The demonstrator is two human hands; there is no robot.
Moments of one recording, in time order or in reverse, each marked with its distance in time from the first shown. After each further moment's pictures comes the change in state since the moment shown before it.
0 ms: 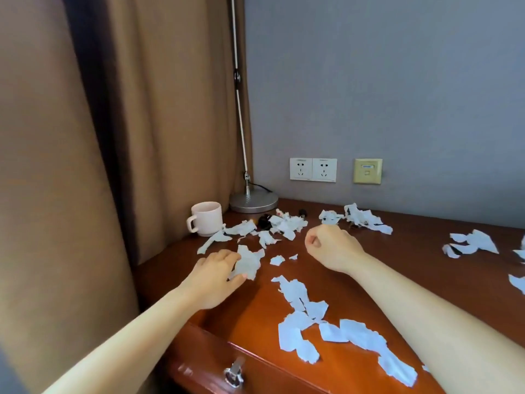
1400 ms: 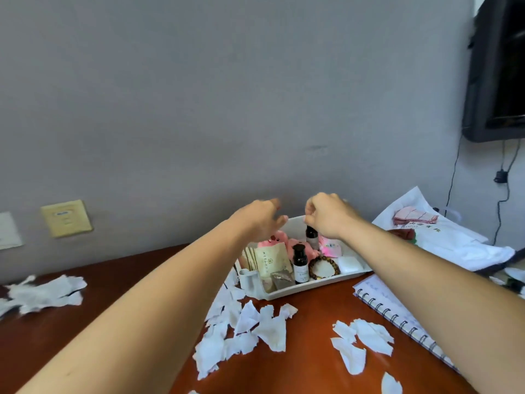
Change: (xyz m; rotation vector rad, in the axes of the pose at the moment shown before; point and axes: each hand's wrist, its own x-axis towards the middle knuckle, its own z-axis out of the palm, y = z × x) left_hand 0.109 0.625 -0.008 -0.099 -0.002 0.952; right_hand -0.201 0.397 -0.254 -0.238 0.375 0.812
